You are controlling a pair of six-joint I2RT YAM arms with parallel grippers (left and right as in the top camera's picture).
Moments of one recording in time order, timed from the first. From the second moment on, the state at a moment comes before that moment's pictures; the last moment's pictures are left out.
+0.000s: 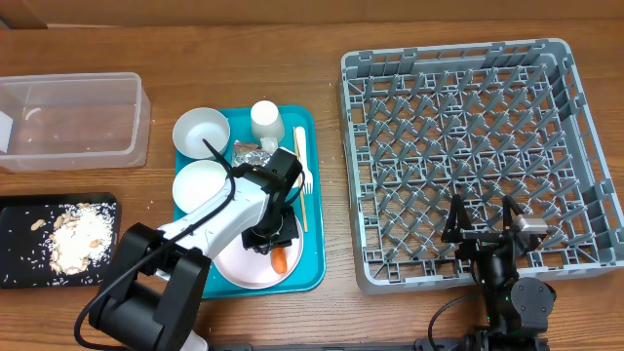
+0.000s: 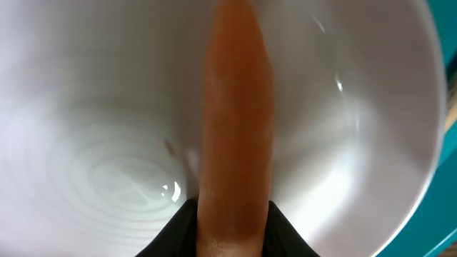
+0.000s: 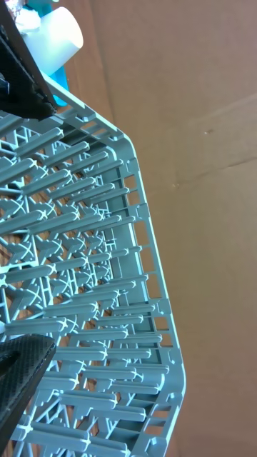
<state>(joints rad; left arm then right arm) -0.50 1.74 0.98 -0.90 0.12 -0.70 -0.07 0.01 0.02 -0.03 -0.11 0.23</state>
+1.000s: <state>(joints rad) 0.20 1.55 1.32 -1.26 -0.08 -0.69 -0.07 0.01 0.02 -0.03 -0.11 0.23</state>
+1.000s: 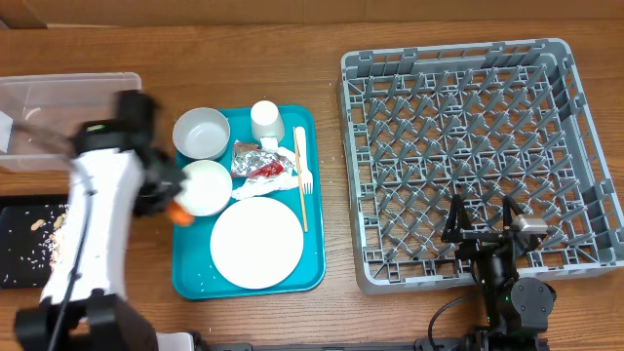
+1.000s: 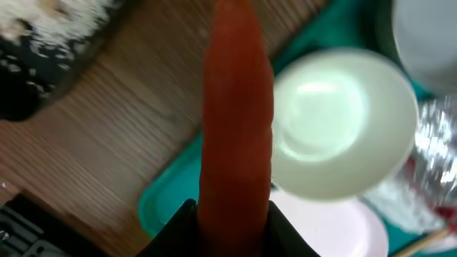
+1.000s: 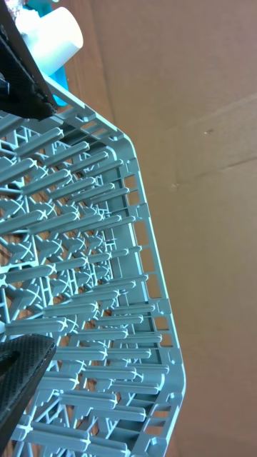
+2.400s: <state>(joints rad) 0.87 1.84 1.29 -0.83 -0.03 -0.68 -0.07 0.01 0.02 -0.03 -0.11 0.23</state>
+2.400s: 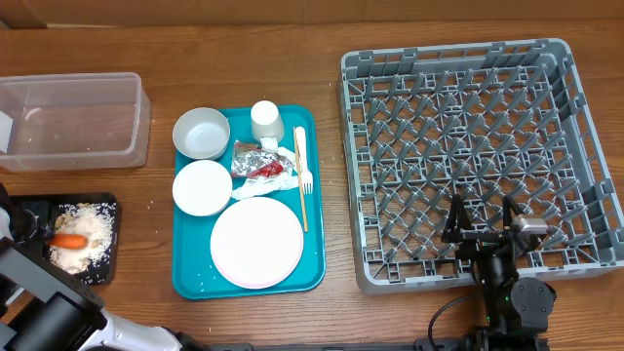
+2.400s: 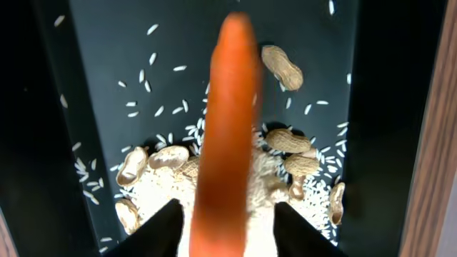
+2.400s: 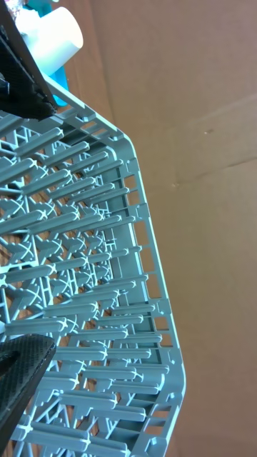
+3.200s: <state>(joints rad) 0.73 1.78 1.71 -1.17 0.20 -0.56 -0.07 0.01 0.02 -0.03 -0.11 0.23</state>
